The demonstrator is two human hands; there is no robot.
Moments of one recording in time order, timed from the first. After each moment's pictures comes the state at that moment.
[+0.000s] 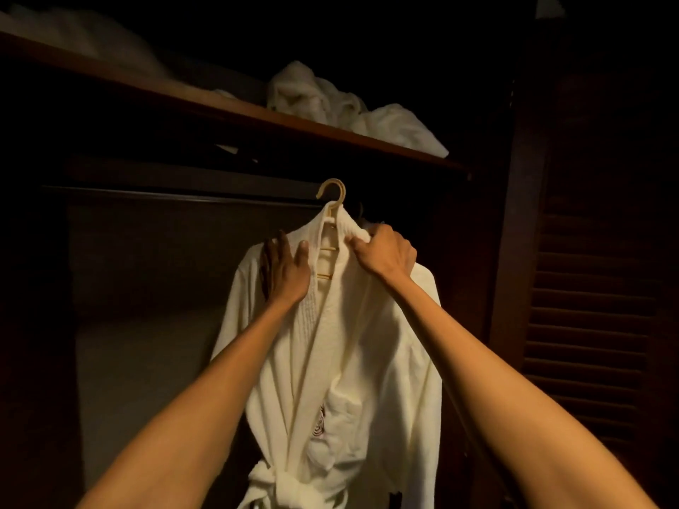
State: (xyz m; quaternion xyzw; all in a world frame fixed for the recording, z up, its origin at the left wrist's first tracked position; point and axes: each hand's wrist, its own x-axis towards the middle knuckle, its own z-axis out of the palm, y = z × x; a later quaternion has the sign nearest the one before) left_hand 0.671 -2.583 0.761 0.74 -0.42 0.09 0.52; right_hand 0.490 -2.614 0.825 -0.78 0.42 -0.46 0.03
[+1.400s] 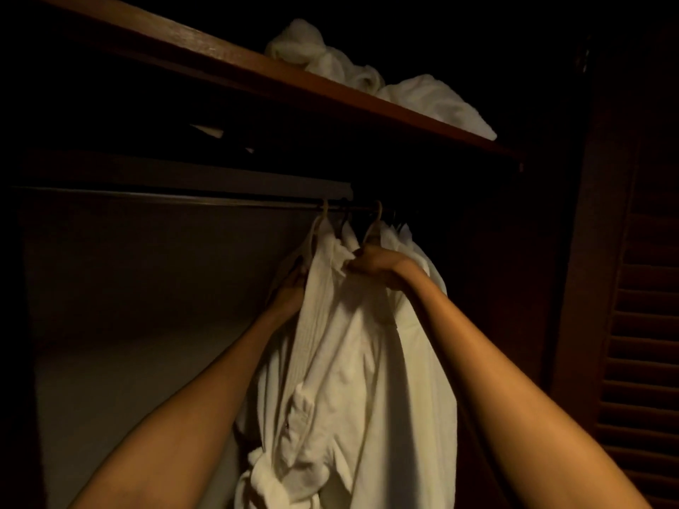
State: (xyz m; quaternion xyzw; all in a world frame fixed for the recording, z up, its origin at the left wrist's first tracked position) left_hand 0.791 -2.714 0.733 0.64 -0.47 -0.07 0.60; right_hand 0.588 -2.730 0.835 -0.89 0.35 -0.22 0.18
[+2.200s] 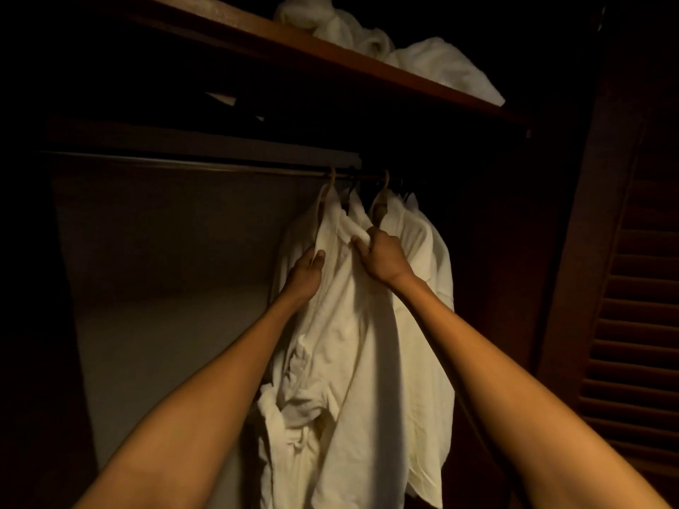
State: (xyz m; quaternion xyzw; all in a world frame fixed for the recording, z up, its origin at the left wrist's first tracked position) left_hand 0.744 -2.674 0.709 0.66 -0.45 -0.07 0.60; right_hand 0.579 -2.716 0.770 -0.85 0.32 -0.40 0.12
